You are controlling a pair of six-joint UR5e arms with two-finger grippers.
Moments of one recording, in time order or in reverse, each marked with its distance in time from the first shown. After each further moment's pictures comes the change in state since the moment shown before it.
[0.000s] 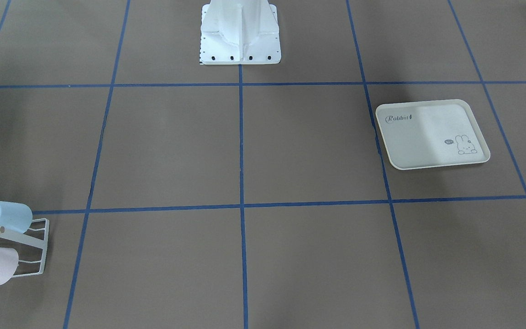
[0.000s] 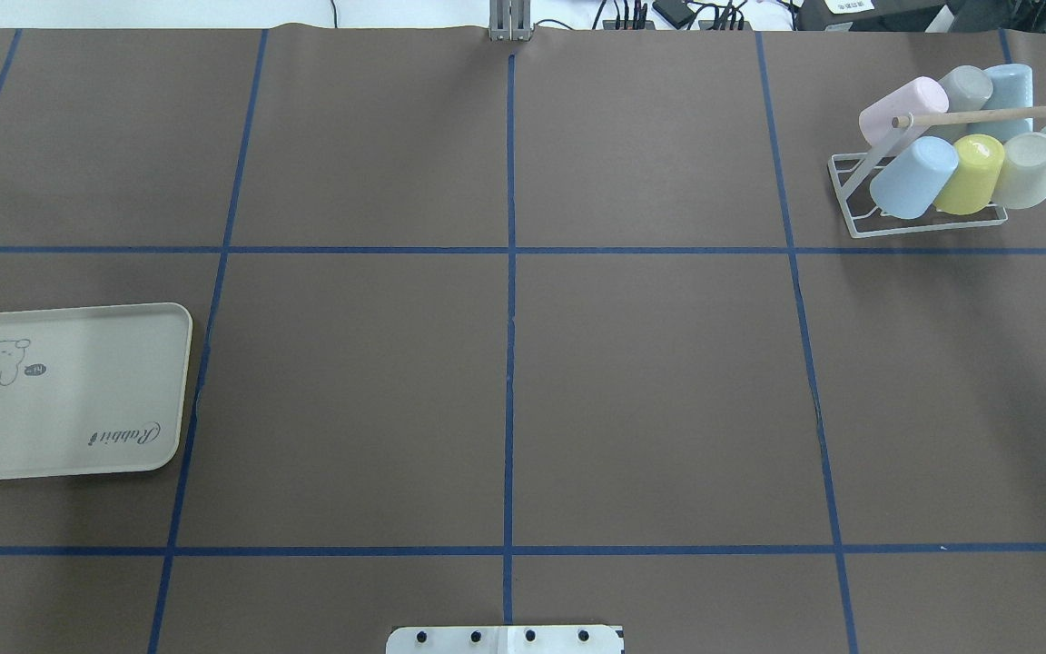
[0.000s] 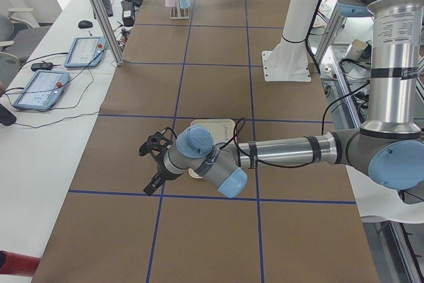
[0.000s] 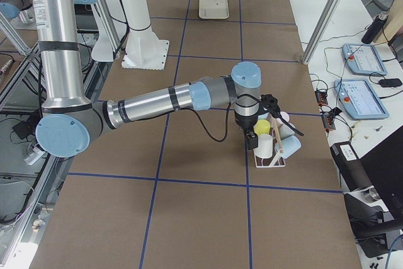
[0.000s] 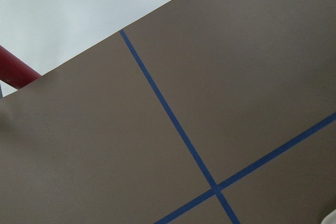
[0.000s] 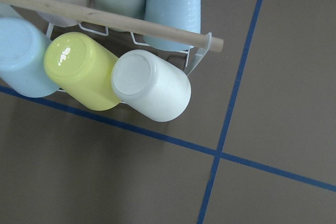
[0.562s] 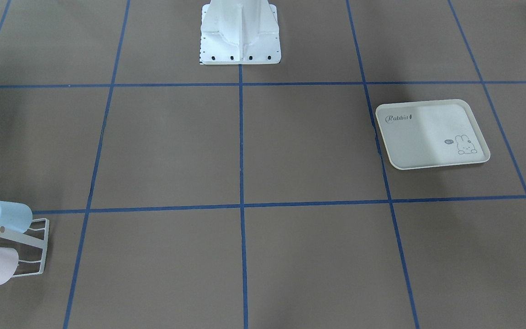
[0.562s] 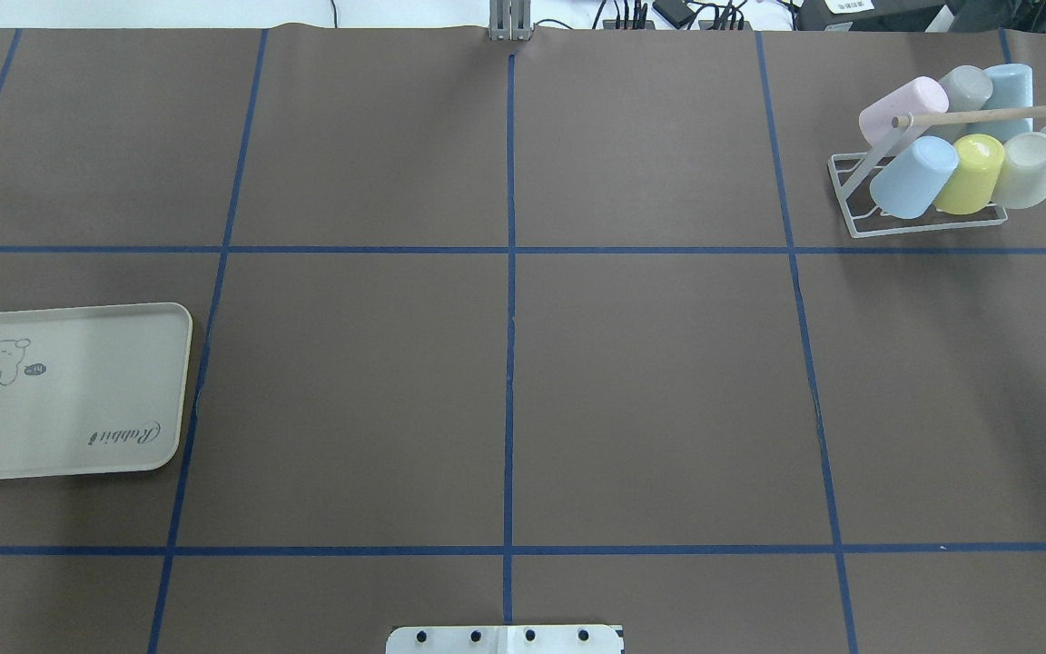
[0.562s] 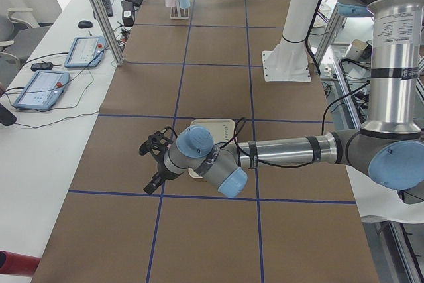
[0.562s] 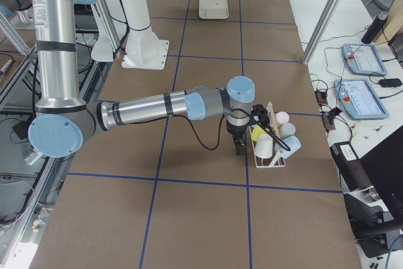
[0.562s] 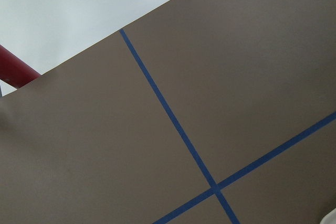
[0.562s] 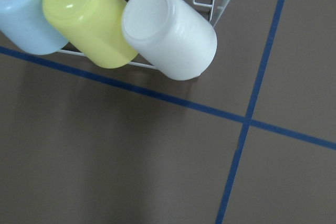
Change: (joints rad) left arm 0.000 -0.001 -0.003 0.002 -0.019 0.000; right arm -0.021 -0.076 -0.024 0.012 0.092 -0.007
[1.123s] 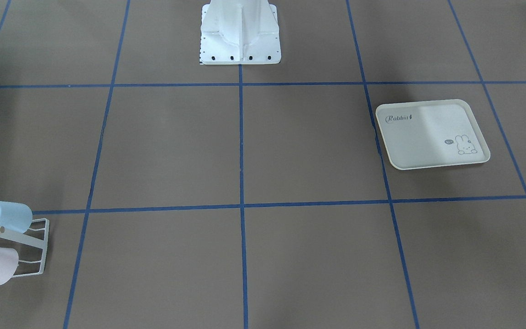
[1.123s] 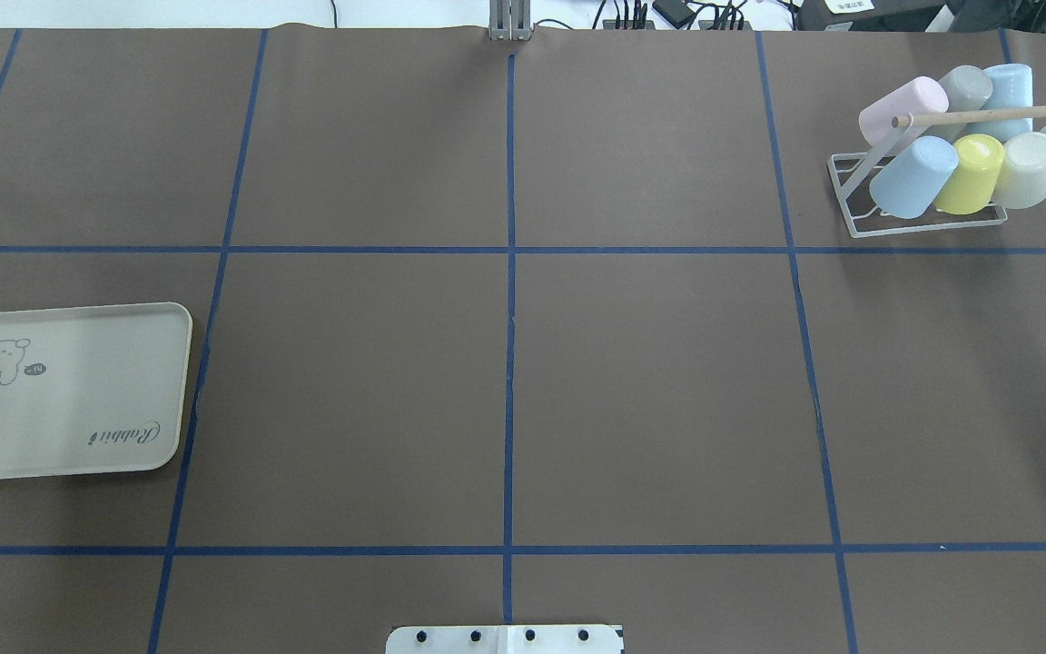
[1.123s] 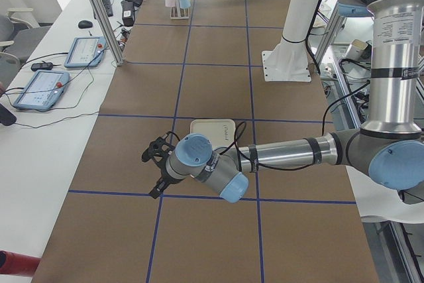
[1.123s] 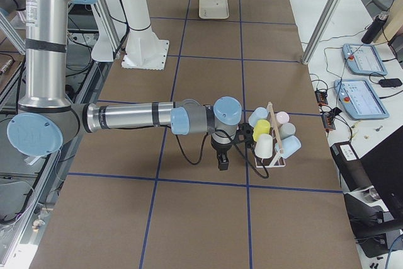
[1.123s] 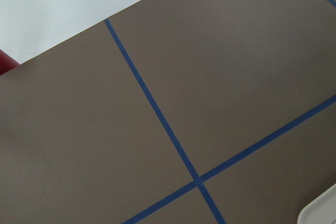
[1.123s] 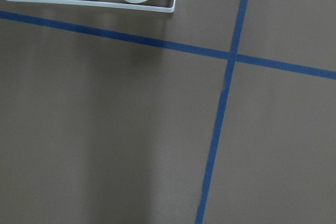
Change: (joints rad) left arm 0.000 0.002 0.050 0.010 -0.069 -0.003; right arm 0.030 -0.087 -0.020 -0.001 0.028 0.001
